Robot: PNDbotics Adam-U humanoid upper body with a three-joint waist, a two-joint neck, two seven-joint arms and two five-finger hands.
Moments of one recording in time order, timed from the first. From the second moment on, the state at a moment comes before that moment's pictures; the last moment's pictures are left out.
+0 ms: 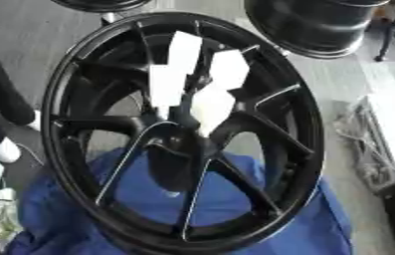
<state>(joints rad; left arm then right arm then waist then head) -0.39 0.48 0.05 -1.68 0.24 0.02 0.49 -1.07 -0.91 0.30 -1.69 0.04 0.20 0.89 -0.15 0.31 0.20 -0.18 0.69</state>
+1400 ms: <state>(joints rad) -0.39 0.48 0.03 -1.68 0.24 0.03 0.48 -1.10 -0.86 0.46 -1.66 0.04 0.23 0.90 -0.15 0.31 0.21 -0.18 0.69</state>
